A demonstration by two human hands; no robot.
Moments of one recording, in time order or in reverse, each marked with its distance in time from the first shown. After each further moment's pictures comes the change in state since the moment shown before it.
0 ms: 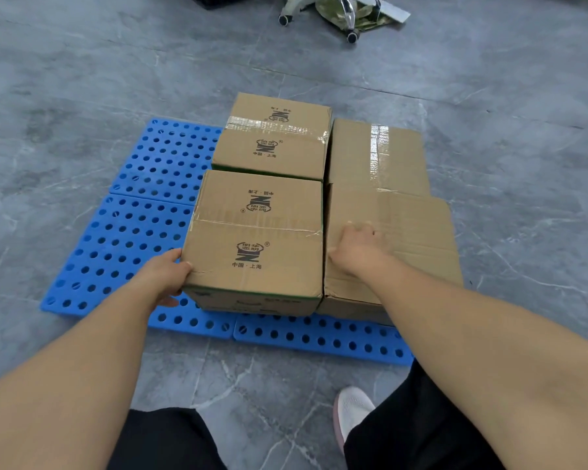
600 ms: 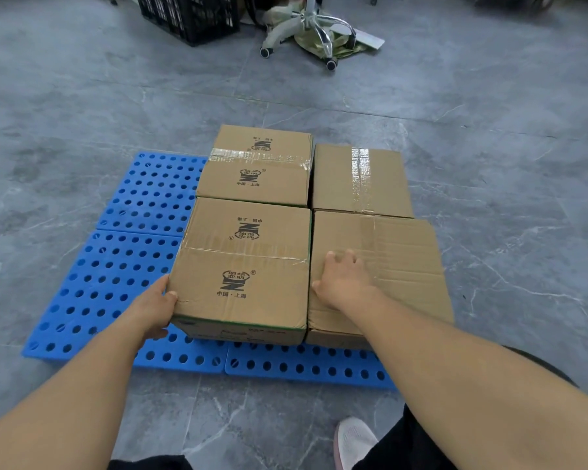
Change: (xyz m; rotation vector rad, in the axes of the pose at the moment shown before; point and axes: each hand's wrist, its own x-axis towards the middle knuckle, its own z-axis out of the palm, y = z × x) left_hand 0.011 0.004 0.005 0.054 0.018 0.046; right_hand -0.005 0.004 0.005 0.012 -0.050 -0.073
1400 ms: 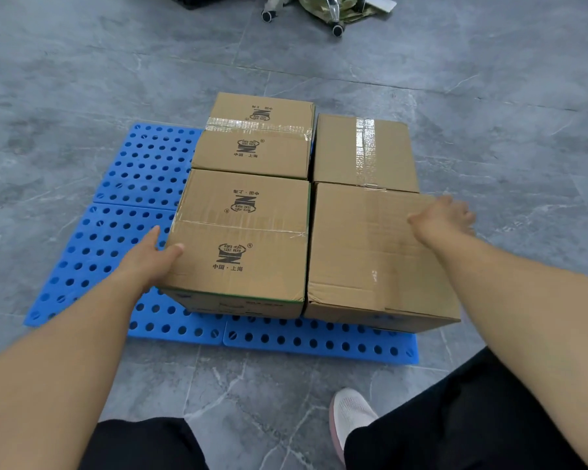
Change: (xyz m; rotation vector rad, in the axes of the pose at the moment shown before) left_hand 0.003 0.016 -0.007 0.009 0.122 0.097; right_hand 0.051 0.117 -0.048 0.305 0.380 0.508
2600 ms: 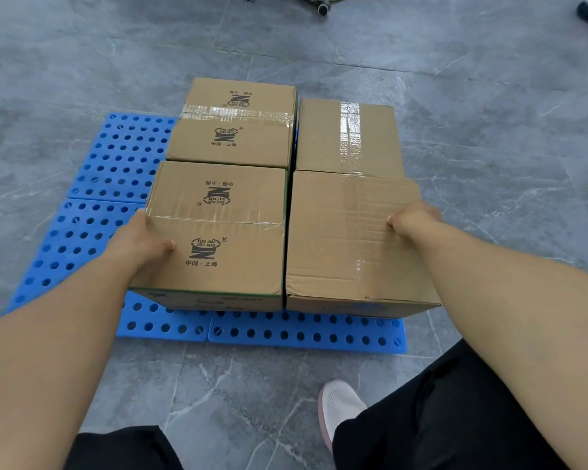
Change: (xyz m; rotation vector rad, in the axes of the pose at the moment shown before) left_hand 0.004 0.037 0.014 0.206 0.066 0.049; right_hand 0.009 0.004 0.012 0.016 -0.255 0.051
